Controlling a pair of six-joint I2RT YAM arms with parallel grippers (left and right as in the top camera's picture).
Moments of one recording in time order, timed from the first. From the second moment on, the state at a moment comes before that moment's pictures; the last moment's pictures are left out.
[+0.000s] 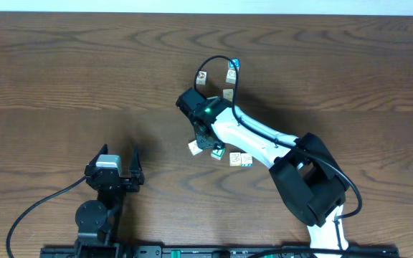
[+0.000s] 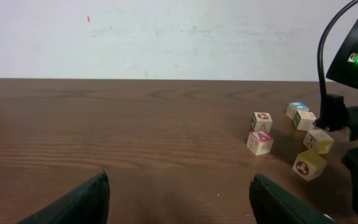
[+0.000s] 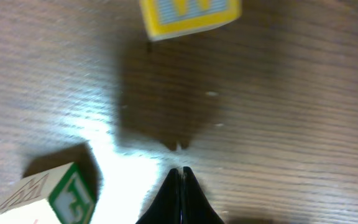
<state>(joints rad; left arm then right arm) -0.07 0.01 0.02 -0.11 0.02 -0.04 0.77 2.10 1.51 -0.87 0.19 0.57</state>
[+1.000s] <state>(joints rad) -0.07 0.01 0.02 -0.11 0.02 -0.04 0.82 2.10 1.51 -0.91 0.21 0.62</state>
